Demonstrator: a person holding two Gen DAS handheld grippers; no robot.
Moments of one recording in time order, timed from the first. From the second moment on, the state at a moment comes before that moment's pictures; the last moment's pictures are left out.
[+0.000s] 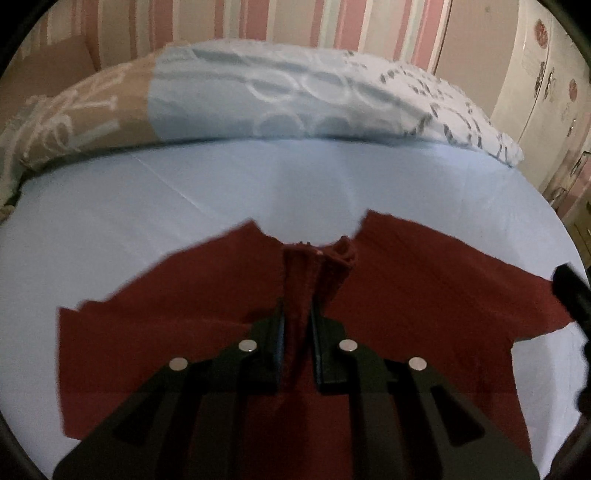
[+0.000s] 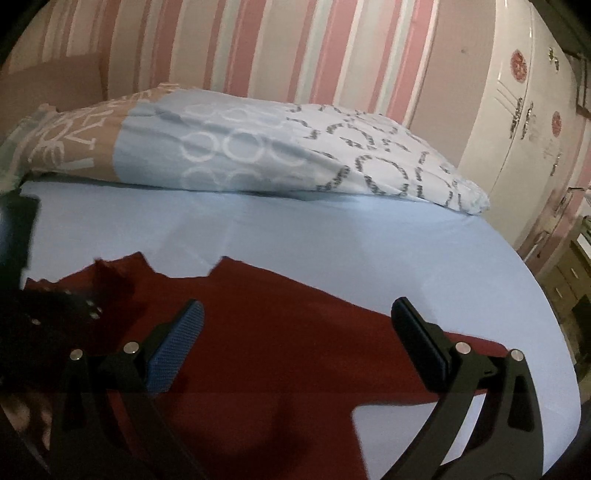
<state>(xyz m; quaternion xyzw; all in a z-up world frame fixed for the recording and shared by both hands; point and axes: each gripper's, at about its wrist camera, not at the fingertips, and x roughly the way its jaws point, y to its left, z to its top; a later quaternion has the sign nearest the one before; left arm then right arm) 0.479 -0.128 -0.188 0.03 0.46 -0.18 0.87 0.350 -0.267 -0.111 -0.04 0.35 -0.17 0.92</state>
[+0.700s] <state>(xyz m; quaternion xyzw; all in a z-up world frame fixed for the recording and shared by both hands) 0.440 -0.042 -0.206 0.08 0.44 -0.07 0.89 0.369 -0.228 -0.151 -0.02 0.38 -0.10 0.92</state>
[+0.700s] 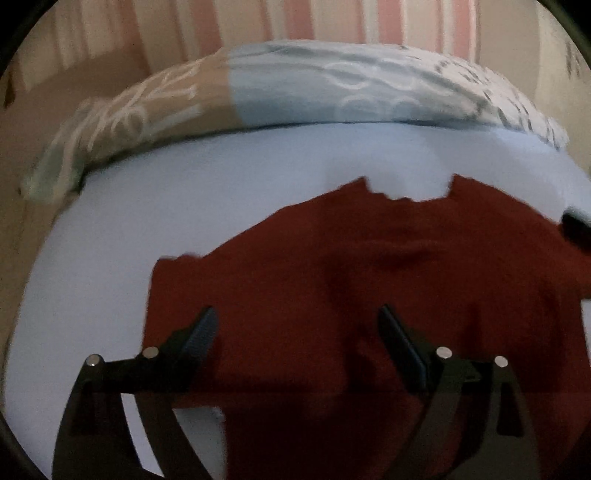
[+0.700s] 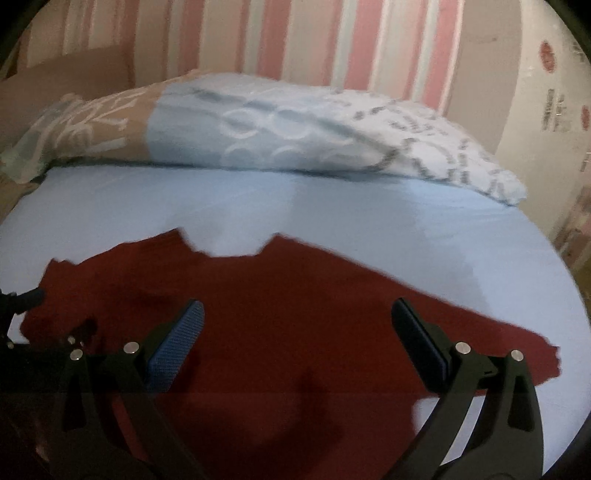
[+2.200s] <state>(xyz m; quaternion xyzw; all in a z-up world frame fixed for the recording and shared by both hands) 0.457 -0.027 -0.215 0.07 0.45 -0.06 0.89 0.404 -0.280 -0.229 -0.03 0.46 -0.15 0.87</state>
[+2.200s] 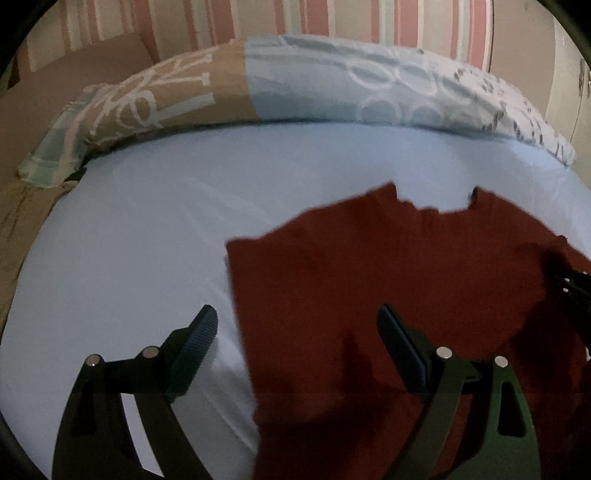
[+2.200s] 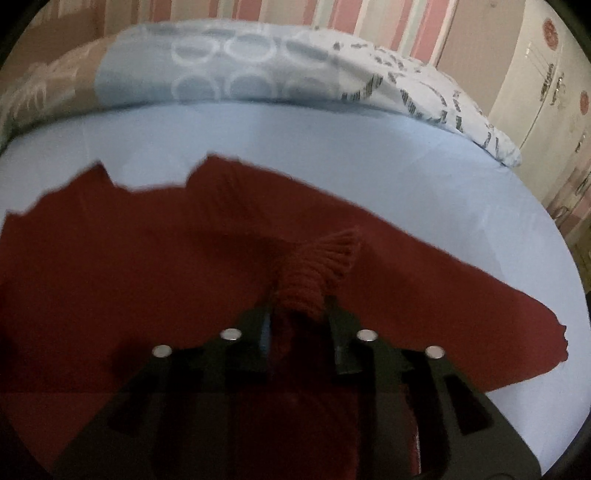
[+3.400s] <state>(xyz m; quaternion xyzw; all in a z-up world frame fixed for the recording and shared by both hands) 0.424 -0.111 -0.177 0.07 0.44 -0.08 0.89 0.245 -0.497 -0.180 0.06 0.44 -0.27 0.85</state>
